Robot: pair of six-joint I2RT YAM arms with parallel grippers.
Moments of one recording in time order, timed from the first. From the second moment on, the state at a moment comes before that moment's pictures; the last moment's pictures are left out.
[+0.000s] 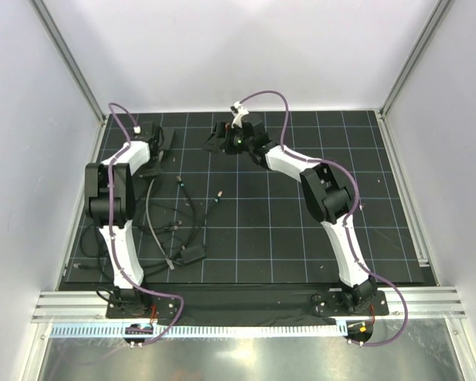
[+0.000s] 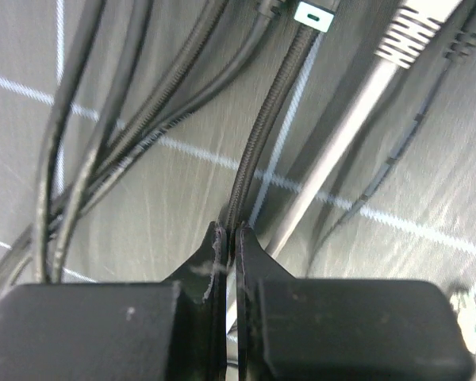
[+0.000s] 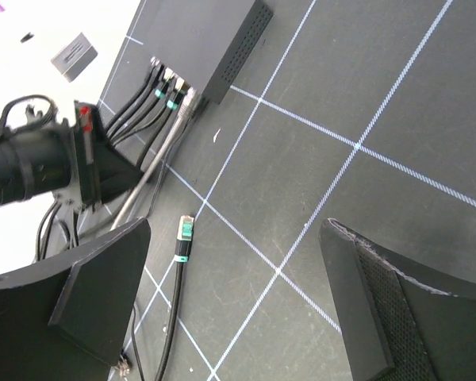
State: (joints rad) left arm -0.03 2.10 1.53 -0.61 -0.33 -0.18; right arm 0.55 2.33 1.79 0.19 -0.37 0.56
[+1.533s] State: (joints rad) left arm 0.27 1.83 1.41 -0.49 0.25 -0.36; right arm 0.62 2.60 2.17 0.16 -0.55 0.62
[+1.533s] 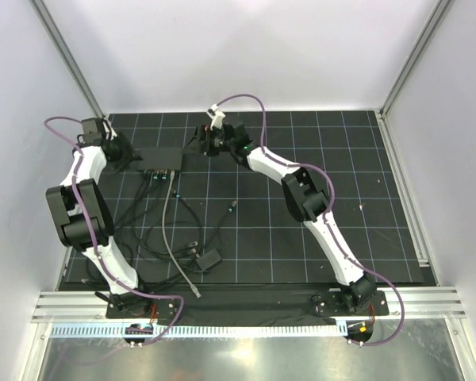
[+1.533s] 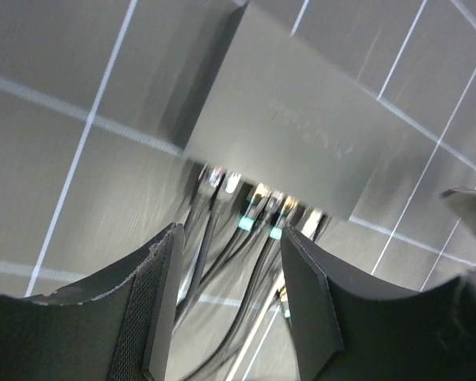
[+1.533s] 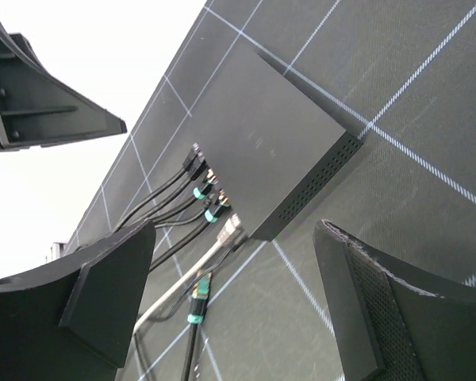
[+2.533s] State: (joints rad) left arm 0.41 2.06 1.32 -0.22 0.67 -0.42; right arm 0.68 2.80 2.43 0.24 -0.56 0.69
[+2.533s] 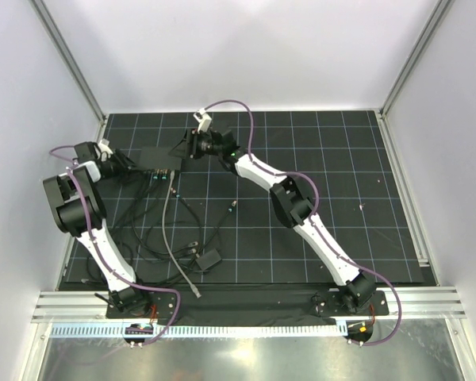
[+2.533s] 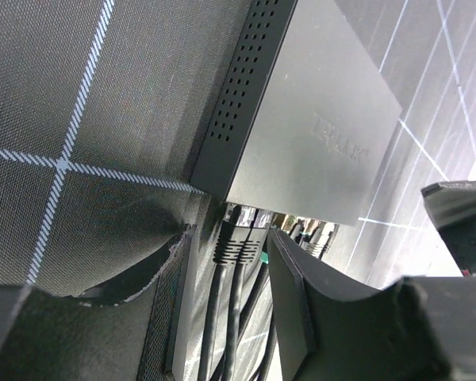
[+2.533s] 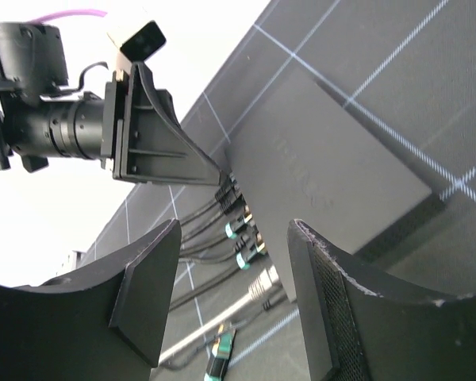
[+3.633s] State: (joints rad) left arm 0.42 2.10 1.33 -0.22 0.67 -0.55; right arm 0.71 2.92 2.53 0.24 -0.45 0.76
